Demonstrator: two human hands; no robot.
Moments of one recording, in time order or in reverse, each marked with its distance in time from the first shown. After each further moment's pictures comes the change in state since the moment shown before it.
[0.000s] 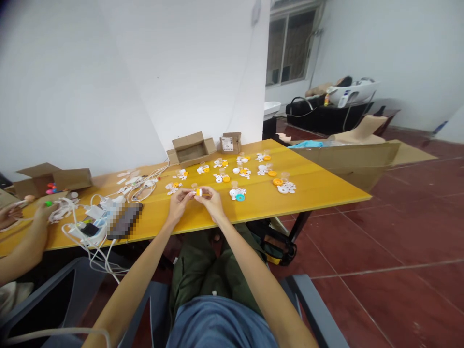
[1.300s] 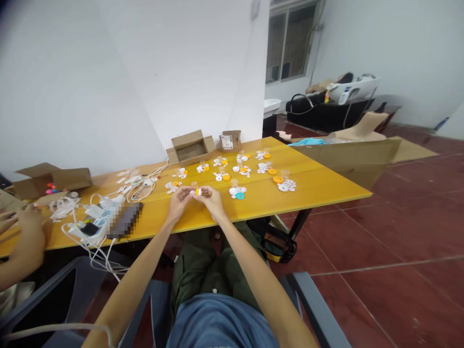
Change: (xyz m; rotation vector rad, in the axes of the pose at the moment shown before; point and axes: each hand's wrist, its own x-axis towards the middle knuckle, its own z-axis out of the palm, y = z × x) left_hand -0.003 0.002 -0.004 0.010 -0.082 0.016; right_hand 0.001 0.002 0.000 0.007 0.000 -0.001
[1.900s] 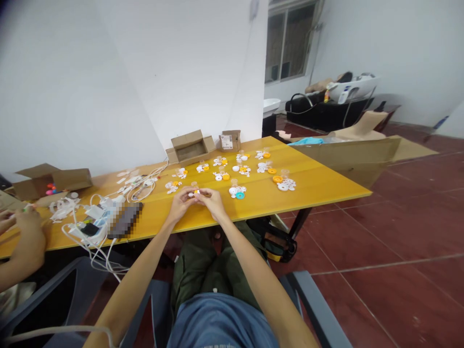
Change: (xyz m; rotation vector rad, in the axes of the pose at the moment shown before) left_hand 0.002 0.000 0.002 -0.003 -0.088 0.032; right_hand -0.003 -0.003 -0.002 0.093 -0.056 0.128
